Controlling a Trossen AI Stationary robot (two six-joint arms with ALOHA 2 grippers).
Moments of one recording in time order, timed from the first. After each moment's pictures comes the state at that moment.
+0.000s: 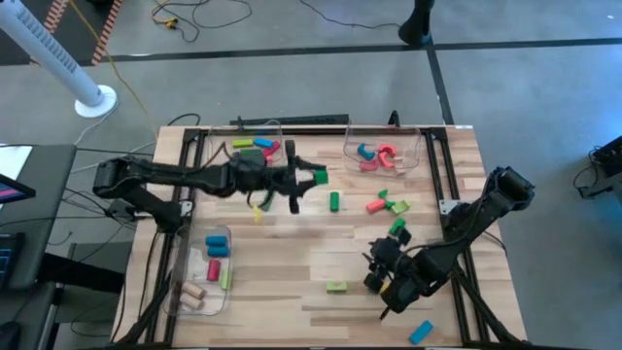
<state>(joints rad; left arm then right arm) 0.09 1.43 1.03 0.40 -0.06 0.71 0.72 1.59 1.13 -0.91 0.82 1.22</state>
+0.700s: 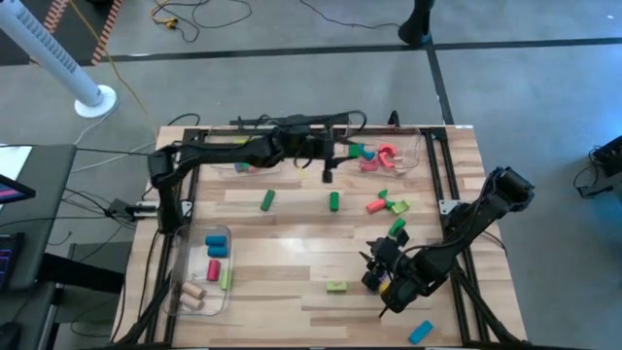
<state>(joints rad) 0.33 1.87 1.46 0.36 0.28 0.50 0.73 1.59 1.04 -0.76 0.89 1.26</state>
